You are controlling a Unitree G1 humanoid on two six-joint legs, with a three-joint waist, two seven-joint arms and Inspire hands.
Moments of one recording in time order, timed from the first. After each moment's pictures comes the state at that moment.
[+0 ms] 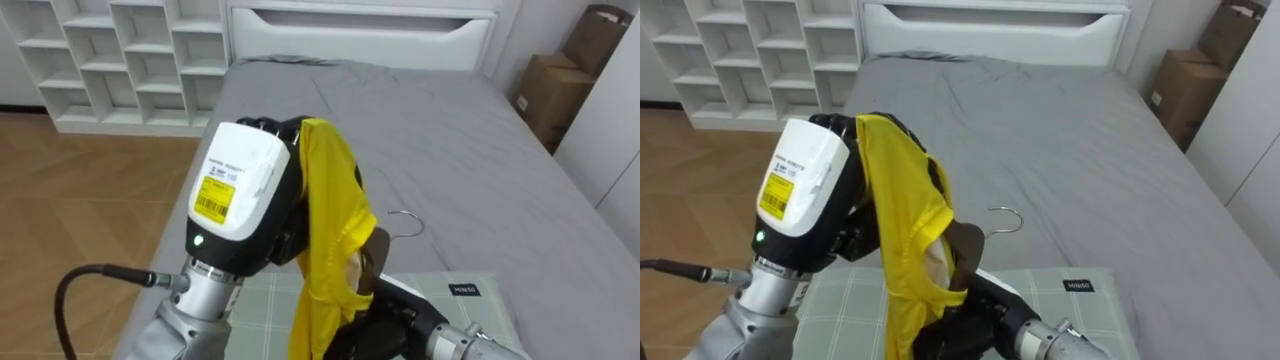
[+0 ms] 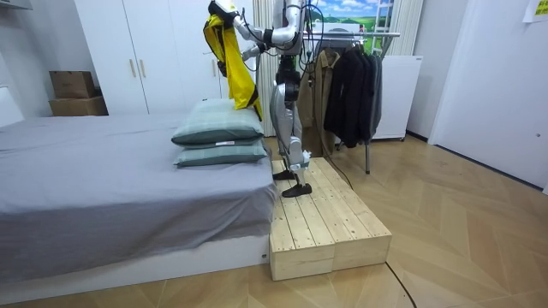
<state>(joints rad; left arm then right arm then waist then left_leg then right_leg) -0.16 0.40 -0.36 -0.16 0.87 -0.20 0.52 -0.24 -0.35 0.42 0.53 0.36 -0.06 0.48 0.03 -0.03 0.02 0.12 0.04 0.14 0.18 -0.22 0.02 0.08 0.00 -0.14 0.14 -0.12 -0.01</state>
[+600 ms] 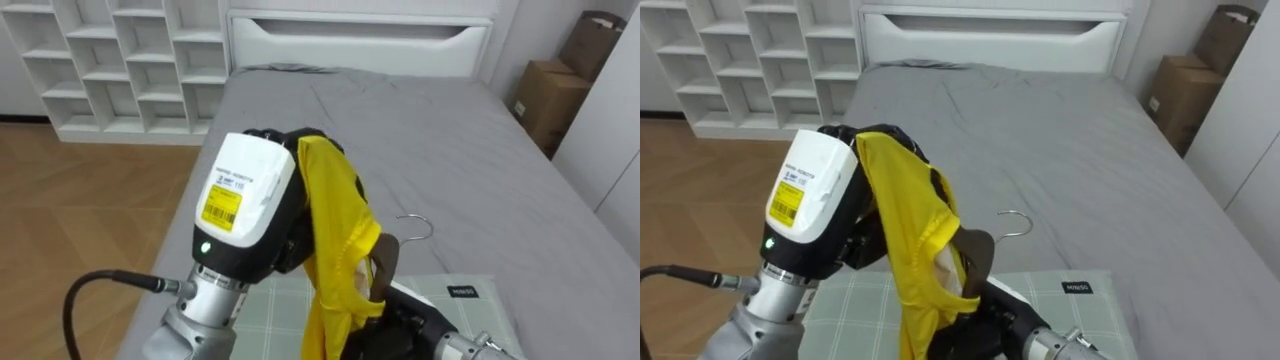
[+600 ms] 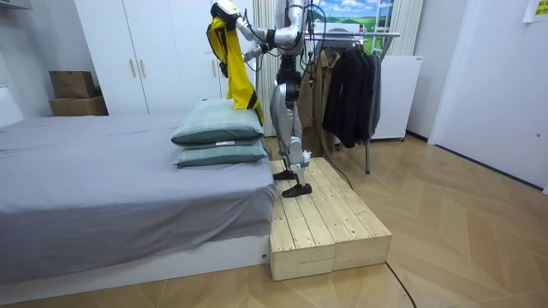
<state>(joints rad) -0.13 0.39 -0.39 -0.15 0.88 -0.18 0.51 -0.22 -0.35 0.39 0.53 0.23 -0.06 0.42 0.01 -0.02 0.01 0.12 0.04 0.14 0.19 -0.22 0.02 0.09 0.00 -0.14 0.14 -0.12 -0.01</state>
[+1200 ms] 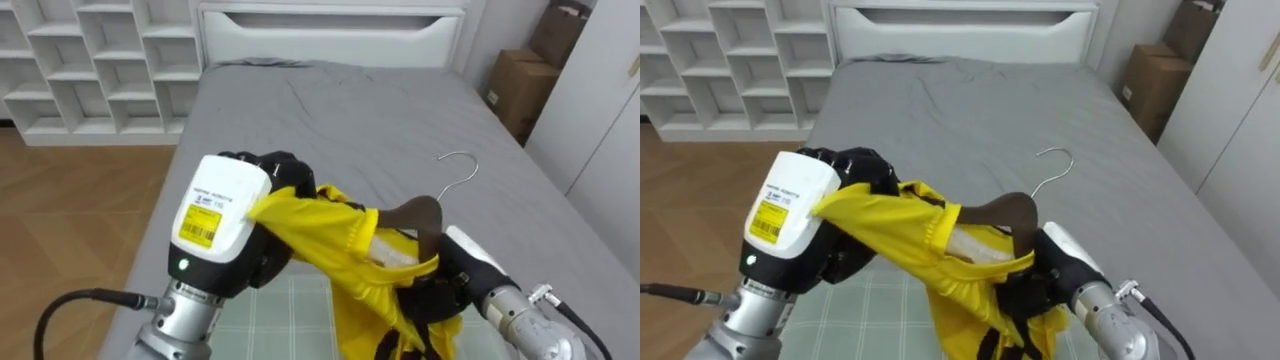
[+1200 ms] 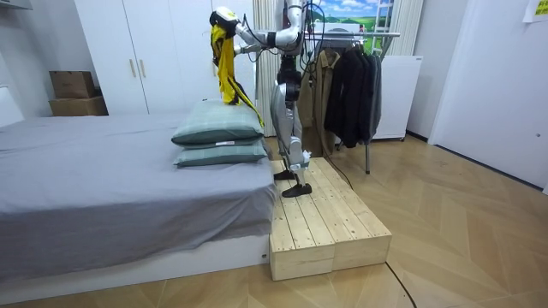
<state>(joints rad) -0.03 0.41 -0.32 -0.14 0.95 -0.18 0.48 -0.20 -0.37 0.11 0.36 -0.42 -0.06 0.19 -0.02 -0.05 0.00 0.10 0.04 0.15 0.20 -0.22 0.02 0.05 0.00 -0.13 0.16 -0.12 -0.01</state>
